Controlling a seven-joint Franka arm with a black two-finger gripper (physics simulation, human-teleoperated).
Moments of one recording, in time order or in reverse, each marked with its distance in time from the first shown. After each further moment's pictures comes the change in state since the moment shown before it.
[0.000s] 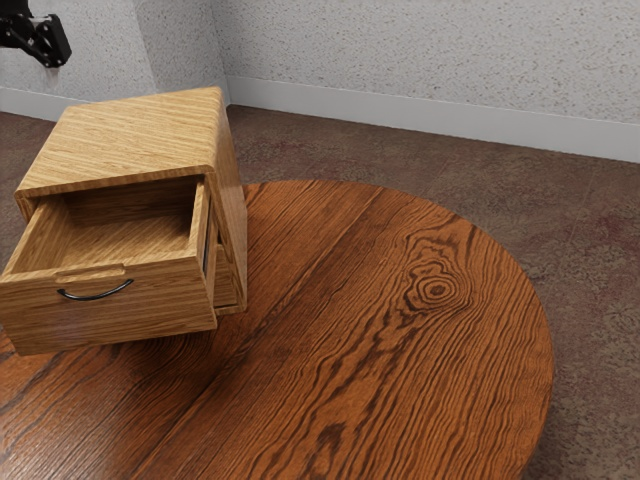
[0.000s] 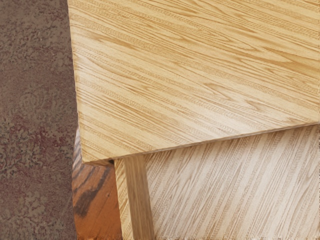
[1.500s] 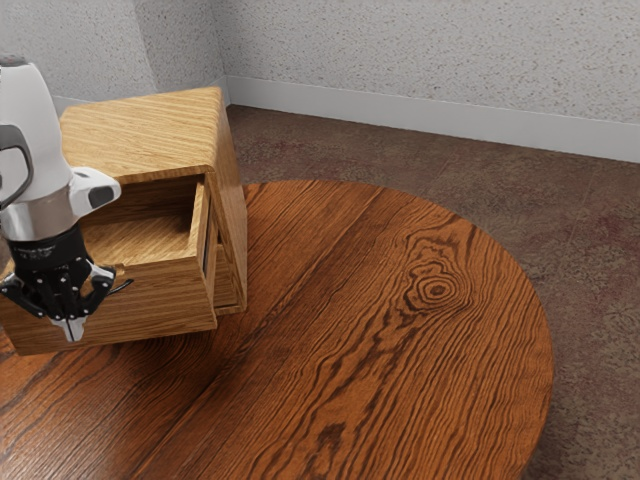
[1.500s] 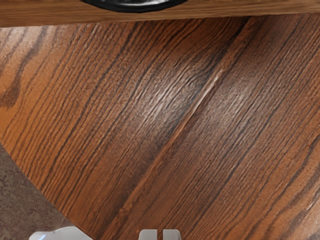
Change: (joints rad) arm -0.089 -0.743 -0.166 -1.045 -0.390 0.113 -0.319
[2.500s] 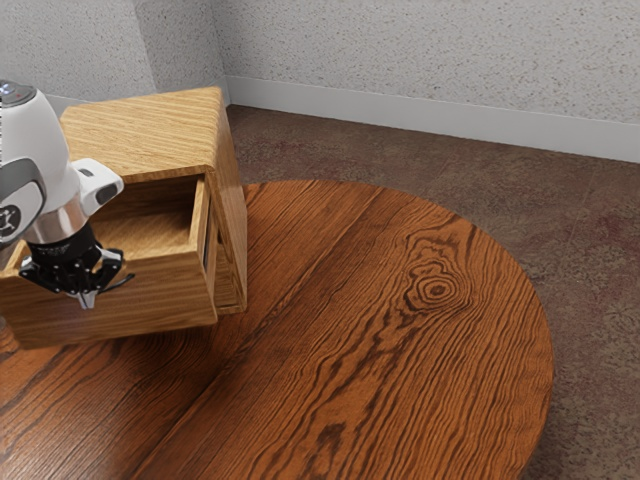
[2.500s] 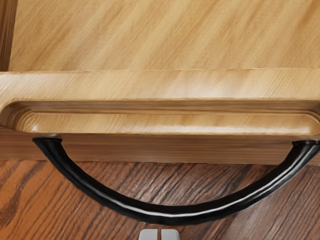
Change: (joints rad) arm -0.033 0.080 0.058 -0.099 0.168 0.370 -0.057
